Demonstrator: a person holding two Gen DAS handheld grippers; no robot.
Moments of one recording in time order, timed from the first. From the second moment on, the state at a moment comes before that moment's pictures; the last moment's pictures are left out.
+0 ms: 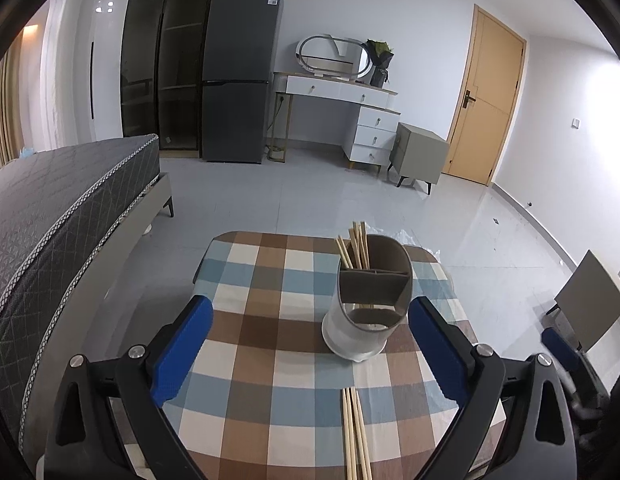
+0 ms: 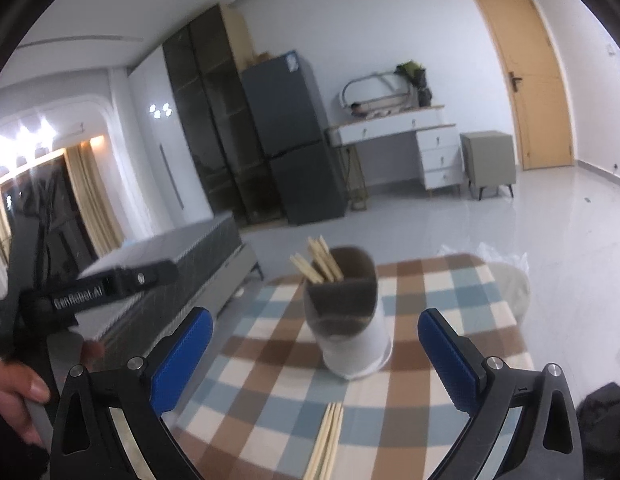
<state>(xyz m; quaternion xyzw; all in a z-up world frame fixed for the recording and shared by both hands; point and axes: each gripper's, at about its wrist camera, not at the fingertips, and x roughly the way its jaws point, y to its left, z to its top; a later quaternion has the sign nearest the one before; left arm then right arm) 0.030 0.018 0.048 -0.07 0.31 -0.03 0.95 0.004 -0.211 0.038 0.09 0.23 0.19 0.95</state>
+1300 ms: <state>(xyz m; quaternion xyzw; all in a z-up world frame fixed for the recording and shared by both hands) 0.082 0.037 -0.090 -0.13 0.48 0.02 0.87 0.077 -0.159 -0.140 -0.01 0.53 0.15 0.84</state>
